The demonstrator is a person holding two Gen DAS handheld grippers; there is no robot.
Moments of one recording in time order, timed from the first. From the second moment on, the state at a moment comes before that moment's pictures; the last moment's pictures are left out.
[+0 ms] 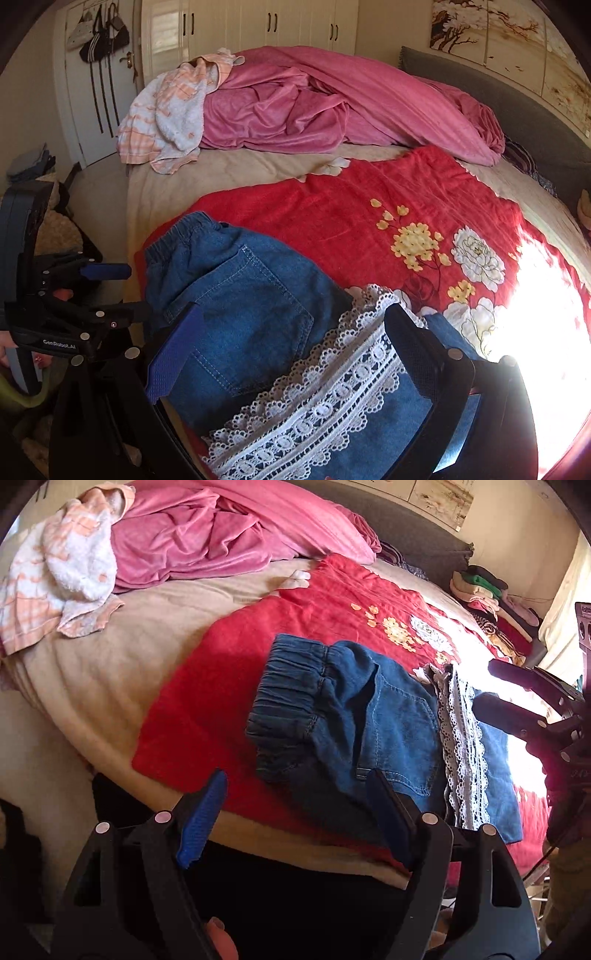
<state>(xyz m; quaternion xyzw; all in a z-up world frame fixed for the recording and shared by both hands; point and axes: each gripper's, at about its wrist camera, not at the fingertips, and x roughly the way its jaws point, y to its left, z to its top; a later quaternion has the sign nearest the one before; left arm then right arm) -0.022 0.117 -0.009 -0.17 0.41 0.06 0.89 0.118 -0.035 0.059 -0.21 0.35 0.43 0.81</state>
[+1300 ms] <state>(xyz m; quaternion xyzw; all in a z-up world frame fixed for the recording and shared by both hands) -0.002 0.122 -0.024 -0.22 0.41 0.01 0.89 0.151 0.026 0.038 -0.14 0.40 0.64 0.64</state>
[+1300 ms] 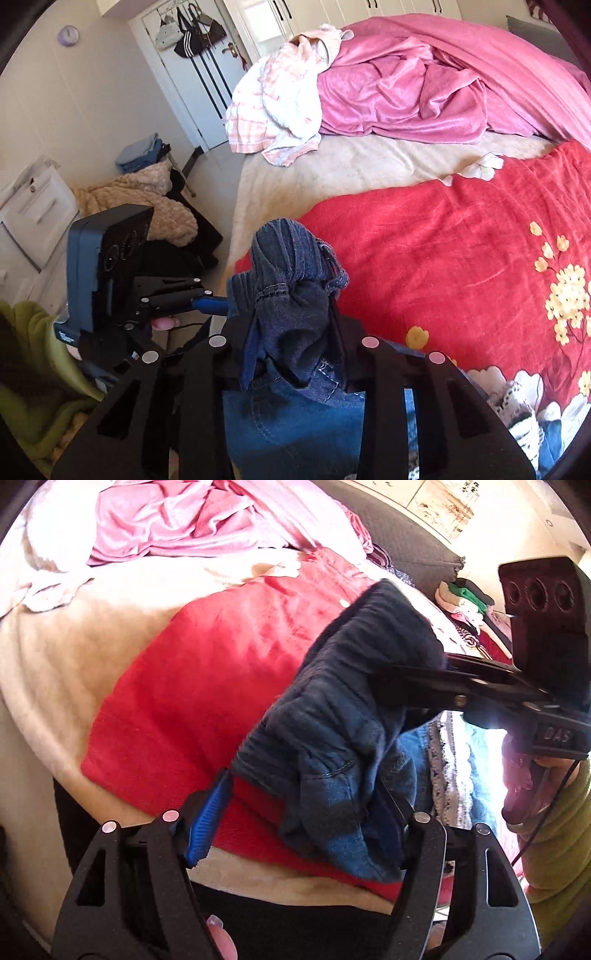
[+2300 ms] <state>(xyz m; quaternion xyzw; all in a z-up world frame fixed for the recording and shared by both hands) -0.008 0.004 0.045 -0.14 0.34 -0.14 0.92 0.179 -0.229 0.055 0.02 0.37 0.46 0.80</state>
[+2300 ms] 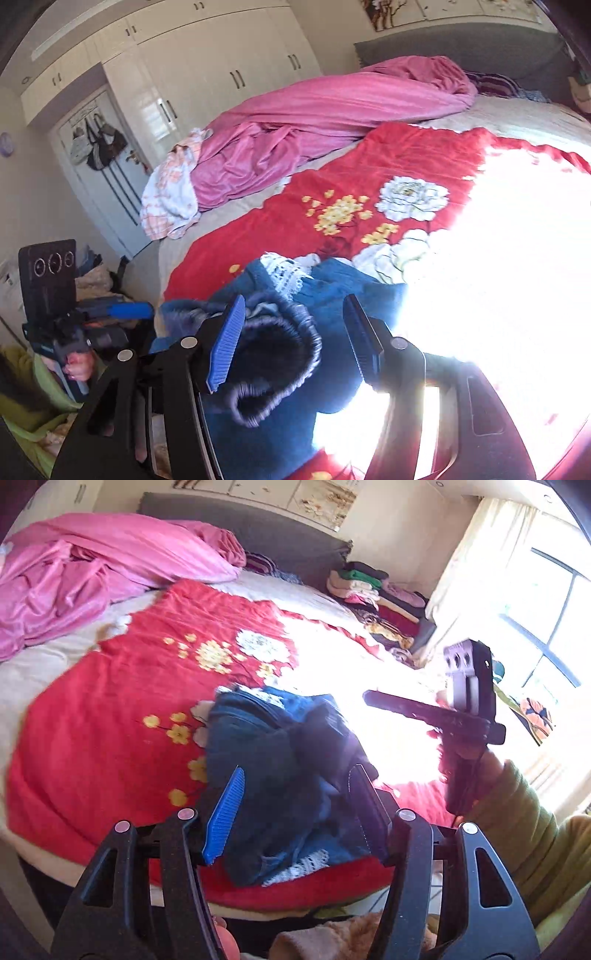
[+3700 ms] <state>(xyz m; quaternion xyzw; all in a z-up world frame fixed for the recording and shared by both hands) 0.021 -0.031 -0.026 -0.04 0.45 -0.07 0.89 0.190 -0.105 0.041 -0.18 0.43 0.47 0.75</state>
